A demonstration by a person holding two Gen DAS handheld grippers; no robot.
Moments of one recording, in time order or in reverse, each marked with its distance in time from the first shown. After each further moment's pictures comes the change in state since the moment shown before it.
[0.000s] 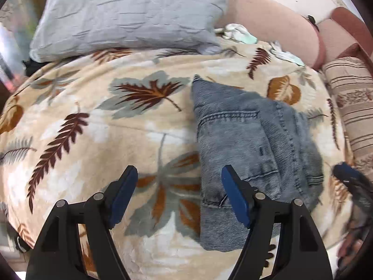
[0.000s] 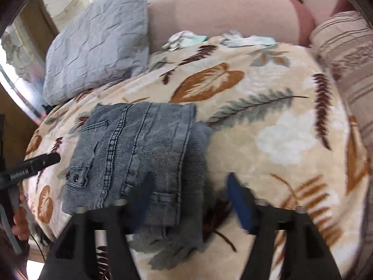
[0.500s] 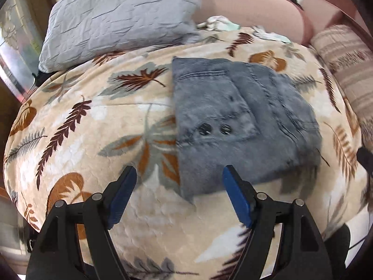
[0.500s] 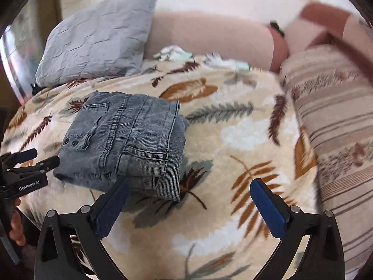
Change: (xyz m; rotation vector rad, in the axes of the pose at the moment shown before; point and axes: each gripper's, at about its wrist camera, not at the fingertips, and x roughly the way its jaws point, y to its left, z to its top) left arm -0.032 -0.043 -0.068 0.131 -0.053 0.067; right arm -0.071 0.027 -0.051 -0.170 -0.113 -0.202
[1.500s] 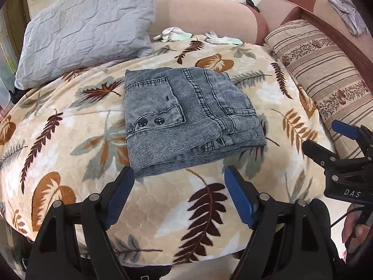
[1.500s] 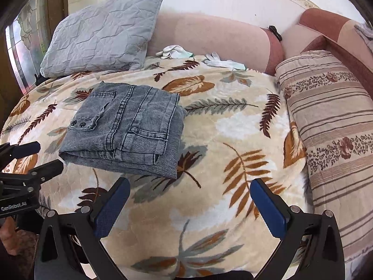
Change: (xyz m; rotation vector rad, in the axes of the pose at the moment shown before) left arm -0.052 -0.040 -0.022 0.088 -0.054 -0.177; right arm -0.016 -0.002 -0.022 0.000 0.030 -0.015
